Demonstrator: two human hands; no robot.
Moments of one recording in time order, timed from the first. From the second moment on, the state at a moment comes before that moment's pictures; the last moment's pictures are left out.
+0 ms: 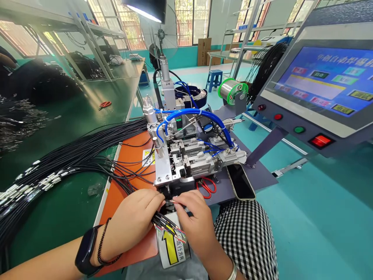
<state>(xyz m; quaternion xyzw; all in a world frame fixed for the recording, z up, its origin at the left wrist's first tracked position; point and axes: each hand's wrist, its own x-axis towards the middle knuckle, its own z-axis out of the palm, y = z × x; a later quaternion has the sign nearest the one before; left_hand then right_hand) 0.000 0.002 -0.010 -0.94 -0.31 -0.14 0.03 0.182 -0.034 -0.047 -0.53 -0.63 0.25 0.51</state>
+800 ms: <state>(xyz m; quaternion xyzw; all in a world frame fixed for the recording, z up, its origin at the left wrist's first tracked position) -0.001 0.000 -0.017 -0.94 -0.29 -0.16 0.02 0.166 -0.040 -0.041 -0.56 -0.61 0.26 0.50</state>
